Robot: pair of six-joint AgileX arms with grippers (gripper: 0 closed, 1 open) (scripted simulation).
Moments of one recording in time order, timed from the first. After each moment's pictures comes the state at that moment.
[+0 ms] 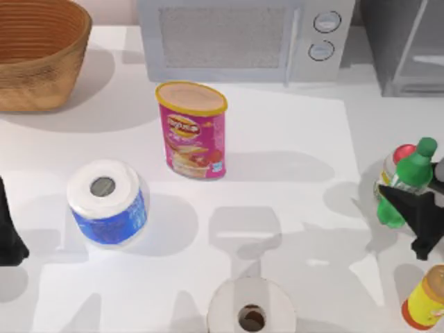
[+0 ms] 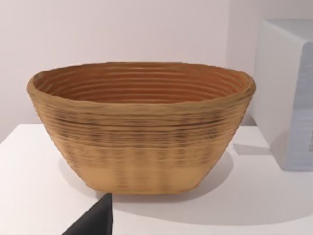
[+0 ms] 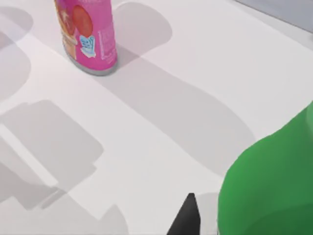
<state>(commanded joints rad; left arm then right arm) 0.00 0.00 0.00 0.00 0.00 0.00 0.05 1.32 0.32 0.49 -0.65 -0.32</state>
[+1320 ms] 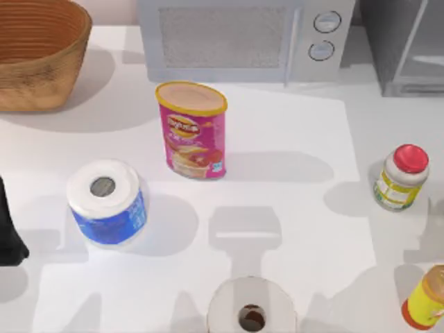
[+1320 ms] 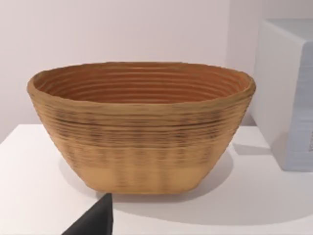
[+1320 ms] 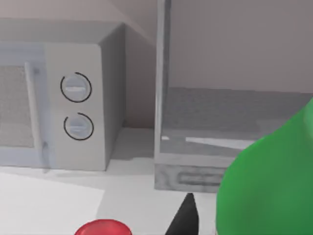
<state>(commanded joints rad) 0.00 0.00 0.00 0.00 0.00 0.00 0.01 0.06 0.03 0.03 -0.04 -0.02</state>
